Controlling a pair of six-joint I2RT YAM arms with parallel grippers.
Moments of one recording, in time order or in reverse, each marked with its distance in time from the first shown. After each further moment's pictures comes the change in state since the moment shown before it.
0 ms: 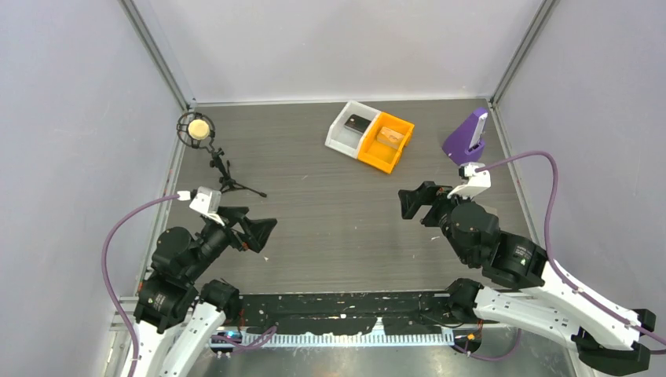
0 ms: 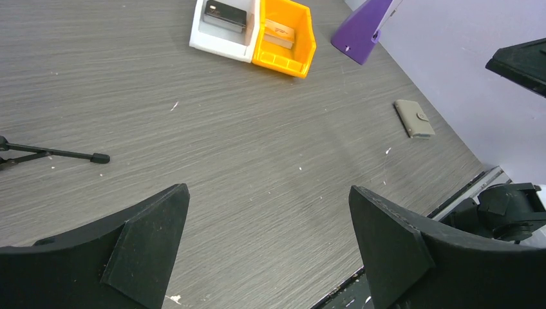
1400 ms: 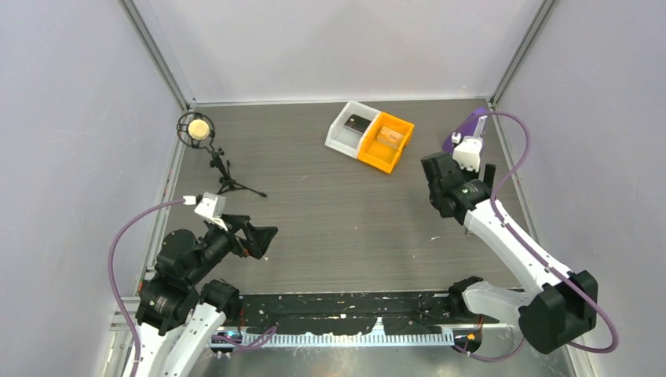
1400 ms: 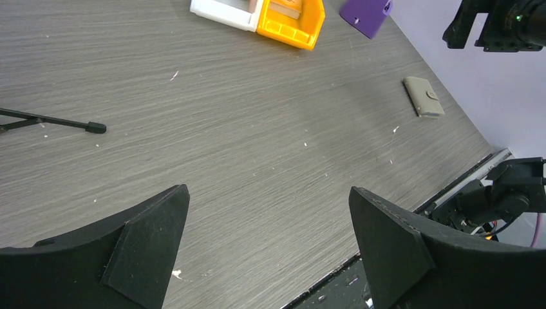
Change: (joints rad) left arm -0.002 -0.040 -0.036 -0.077 0.005 0.001; right arm -0.529 0.490 0.051 -0.128 0.313 -0.226
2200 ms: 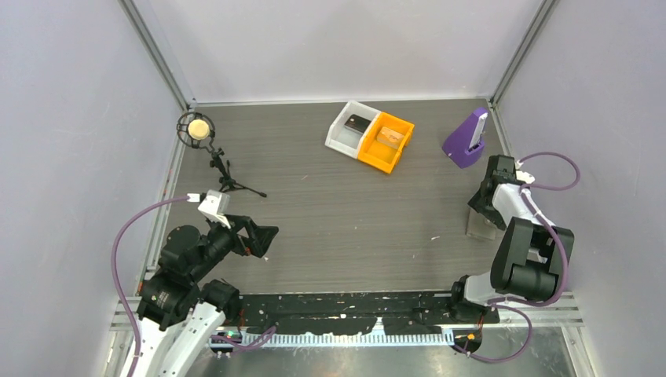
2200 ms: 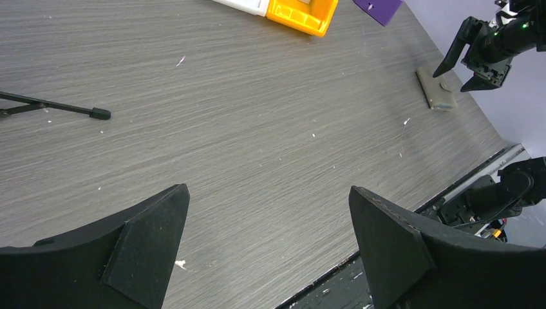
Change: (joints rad) left arm -0.019 0.039 0.000 -0.017 -0.028 0.002; right arm -0.745 0.304 -0.109 0.145 -0.602 0.084
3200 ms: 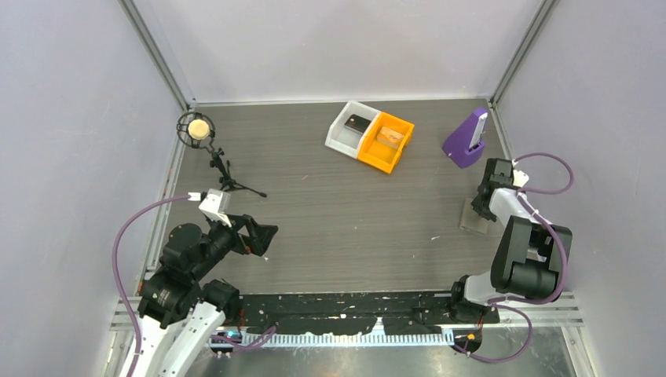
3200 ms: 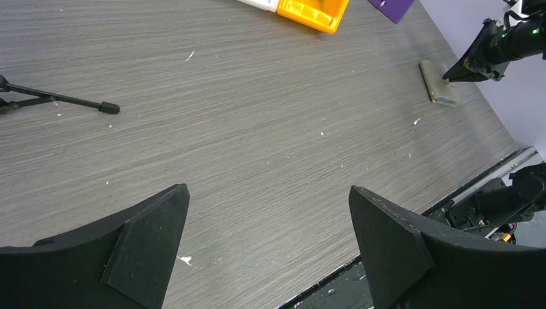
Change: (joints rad) left arm 0.000 0.008 0.000 -0.006 -0.026 0.004; right arm -0.026 0.019 -0.070 0.186 -0.112 -0.025
